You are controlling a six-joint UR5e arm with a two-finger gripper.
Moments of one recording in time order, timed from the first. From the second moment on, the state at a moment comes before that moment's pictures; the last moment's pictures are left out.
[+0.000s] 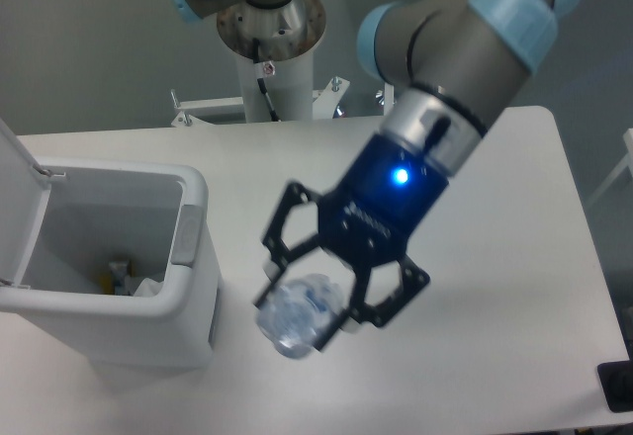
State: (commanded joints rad) arm 2.52 -1.98 -1.11 -0.91 0.31 0.55
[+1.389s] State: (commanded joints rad) arm 2.34 -1.87 -1.42 -0.84 0.27 0.63
